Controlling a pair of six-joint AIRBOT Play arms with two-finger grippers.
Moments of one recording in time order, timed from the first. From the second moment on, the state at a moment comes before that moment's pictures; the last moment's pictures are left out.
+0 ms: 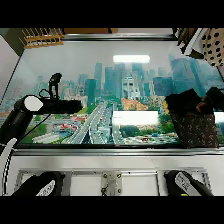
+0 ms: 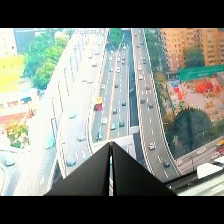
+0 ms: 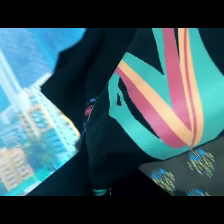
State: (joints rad) left arm -0.15 -1.05 0.91 1.05 -0.97 -1.48; right arm -0.57 -1.05 1.07 -1.26 1.04 1.67
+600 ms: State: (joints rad) left arm -0.15 -1.05 0.91 1.05 -0.97 -1.47; right arm -0.61 -0.78 0.69 -1.42 1.14 1.91
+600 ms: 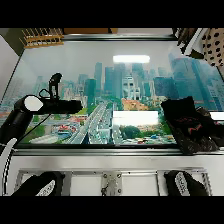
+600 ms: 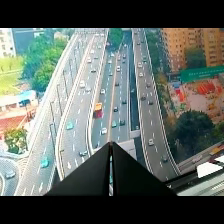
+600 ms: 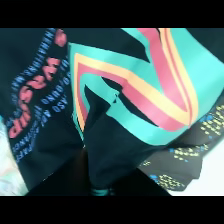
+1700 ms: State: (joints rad) left arm -0.15 -1.05 0.91 1.05 -0.97 -1.47; right arm -0.13 -0.59 0.75 -1.03 1.08 1.35
